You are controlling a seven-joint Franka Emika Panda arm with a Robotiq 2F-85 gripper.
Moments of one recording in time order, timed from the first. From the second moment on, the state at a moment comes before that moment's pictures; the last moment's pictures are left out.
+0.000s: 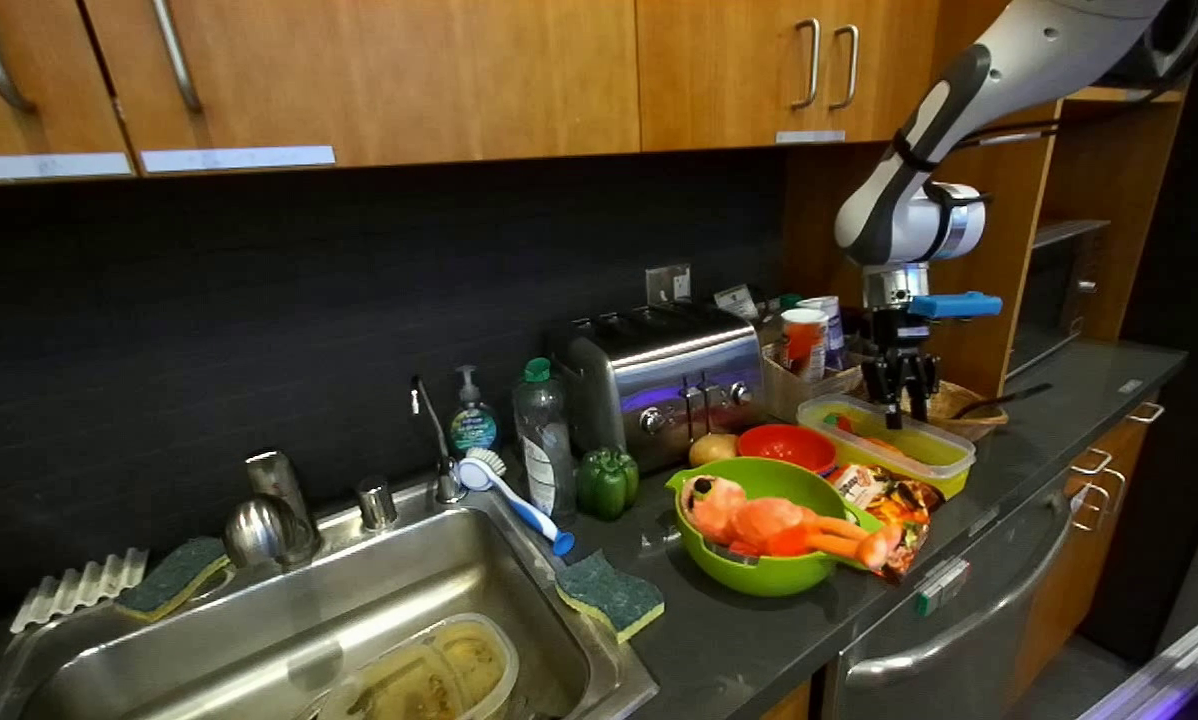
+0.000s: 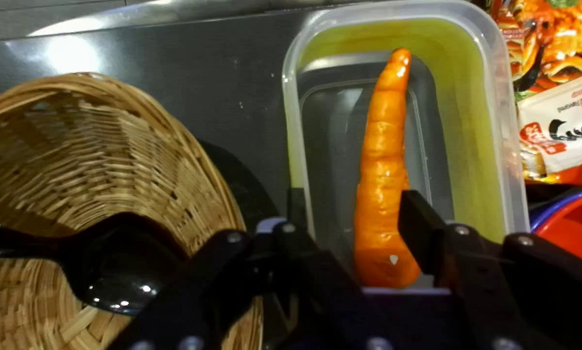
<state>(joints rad) -0.13 0.29 -0.10 -2.24 0.09 2.19 -0.29</state>
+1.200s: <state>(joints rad) -0.12 0.28 -0.07 -2.25 0.08 2.20 -0.24</state>
